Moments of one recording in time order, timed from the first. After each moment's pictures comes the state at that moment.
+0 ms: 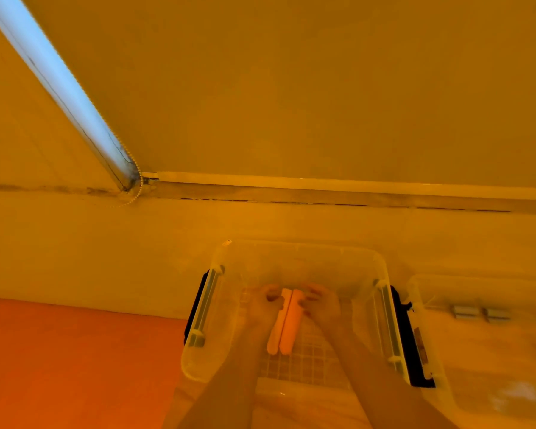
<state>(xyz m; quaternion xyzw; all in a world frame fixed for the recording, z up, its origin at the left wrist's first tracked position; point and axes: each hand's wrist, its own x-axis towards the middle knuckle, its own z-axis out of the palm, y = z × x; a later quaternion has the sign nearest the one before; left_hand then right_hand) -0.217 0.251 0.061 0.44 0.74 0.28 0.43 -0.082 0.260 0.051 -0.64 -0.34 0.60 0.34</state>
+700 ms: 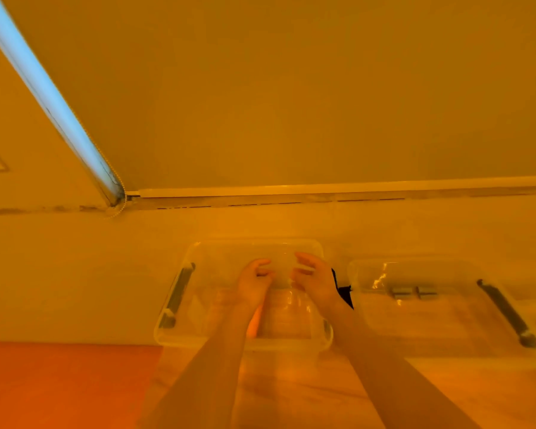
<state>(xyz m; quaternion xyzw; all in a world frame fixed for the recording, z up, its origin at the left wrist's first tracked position) -0.136 0.206 0.142 0.50 0.65 0.39 0.42 0.012 0.192 0.152 -0.53 -0.41 0.55 0.49</state>
